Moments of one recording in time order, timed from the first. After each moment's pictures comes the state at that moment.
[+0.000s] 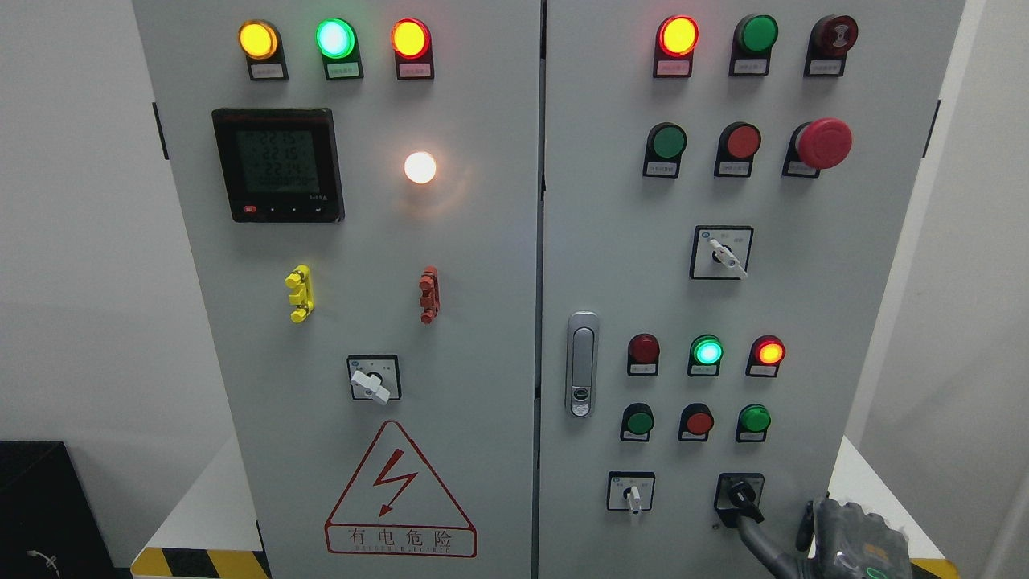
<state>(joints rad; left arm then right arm) 0.04 -0.10 0.00 0.00 0.00 -0.20 0.08 -0.27 0.15 -0.24 -1.70 1.48 0.22 0.28</state>
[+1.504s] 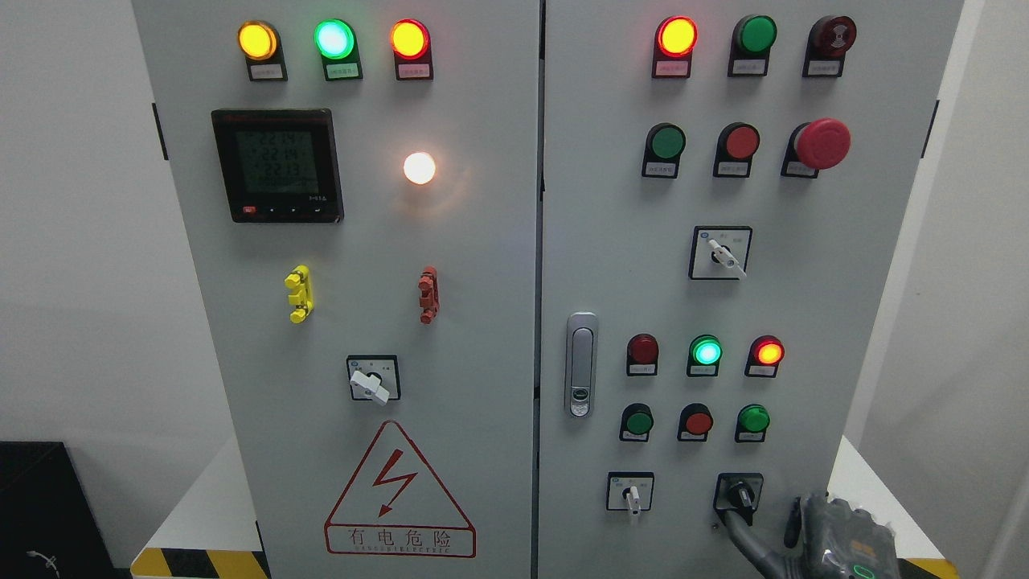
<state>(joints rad) 0.04 -0.10 0.00 0.00 0.00 -0.20 0.08 -0.27 0.15 -0.20 -1.71 1.47 0.23 0.27</state>
